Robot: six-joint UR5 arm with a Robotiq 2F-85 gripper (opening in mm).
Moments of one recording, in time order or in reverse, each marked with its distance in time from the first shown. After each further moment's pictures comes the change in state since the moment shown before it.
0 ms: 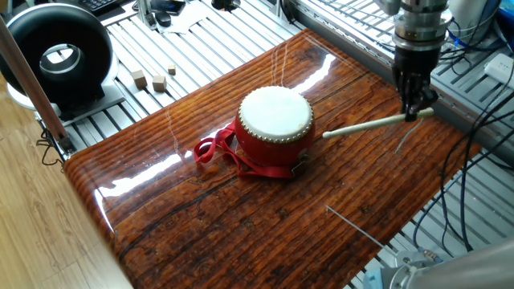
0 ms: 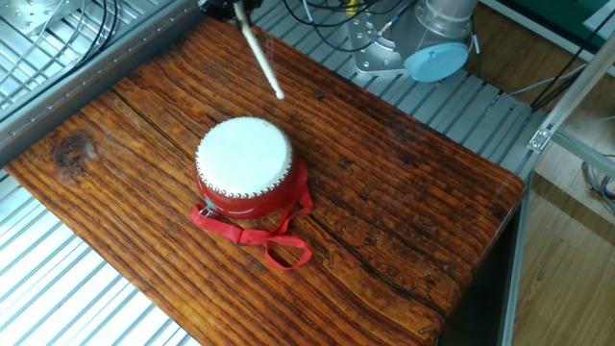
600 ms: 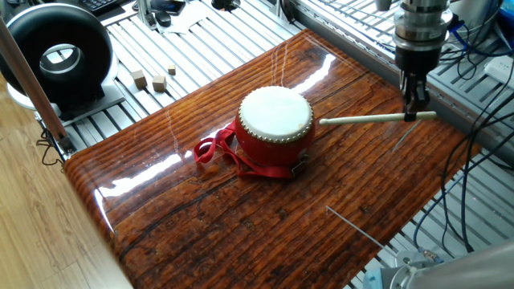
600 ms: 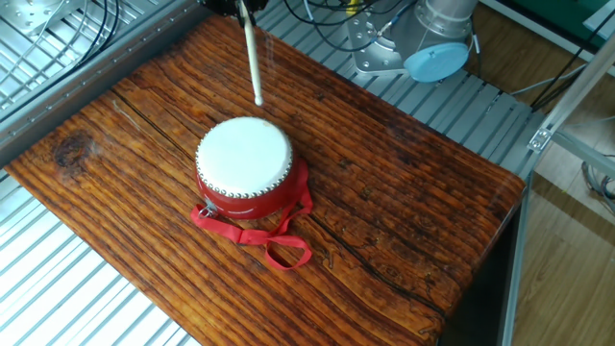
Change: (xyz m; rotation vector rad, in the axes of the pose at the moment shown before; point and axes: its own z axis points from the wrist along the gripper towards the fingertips) arm -0.004 -0.007 0.000 0.029 -0.017 0.156
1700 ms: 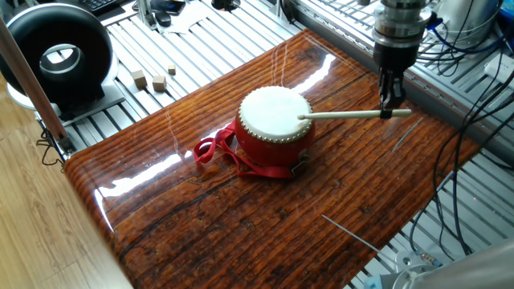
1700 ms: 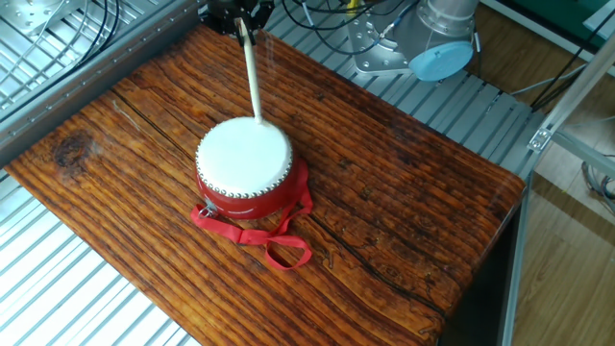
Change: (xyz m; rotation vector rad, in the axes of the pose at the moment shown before) arm -0.048 -0.001 -0.009 -0.004 -0.059 -0.027
